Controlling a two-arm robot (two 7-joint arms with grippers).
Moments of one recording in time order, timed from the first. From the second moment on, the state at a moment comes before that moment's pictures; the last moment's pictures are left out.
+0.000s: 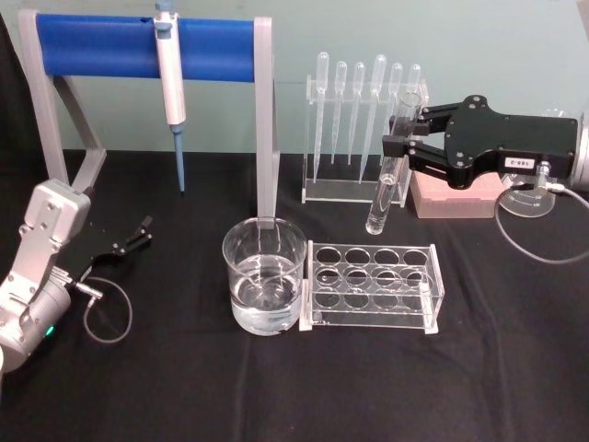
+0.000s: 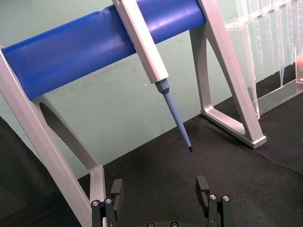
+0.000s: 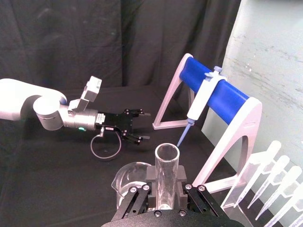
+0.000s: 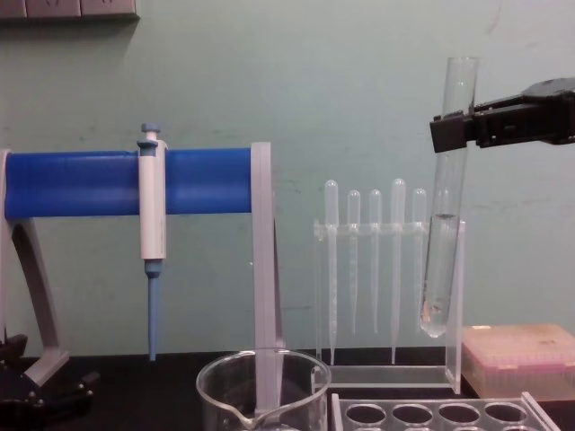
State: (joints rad) left arm -0.20 0.60 0.45 -1.41 -0.25 -0.12 0.03; right arm 0.65 0.84 -0.56 -1.67 0.73 0.25 0.80
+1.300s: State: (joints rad) left arm -0.20 0.60 0.45 -1.41 -0.25 -0.12 0.03; right arm 0.65 0.84 -0.56 -1.67 0.73 0.25 0.80
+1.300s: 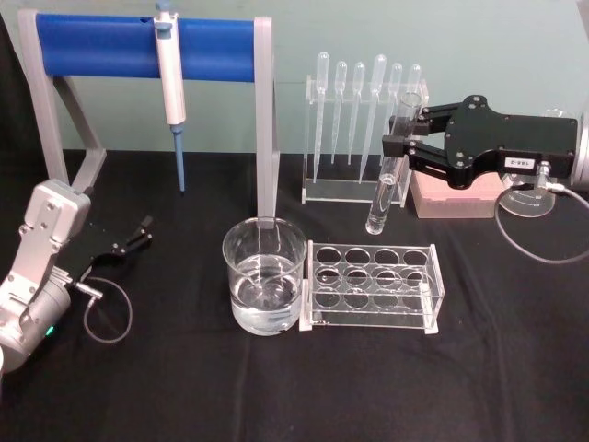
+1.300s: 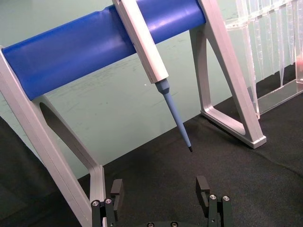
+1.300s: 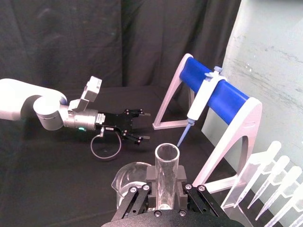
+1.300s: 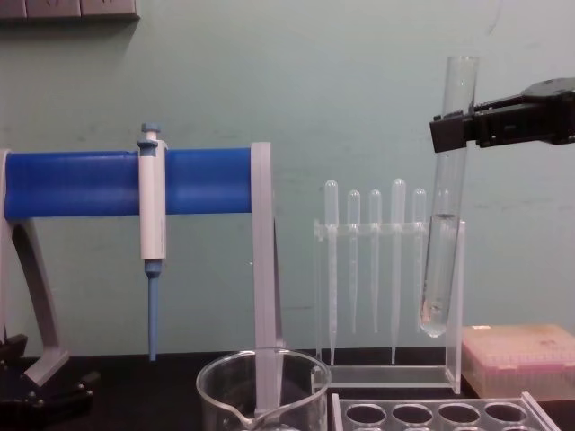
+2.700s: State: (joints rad) left arm -0.20 0.60 0.45 -1.41 -0.25 -0.12 0.03; right arm 0.65 0.84 -0.56 -1.67 0.73 0.25 0.80
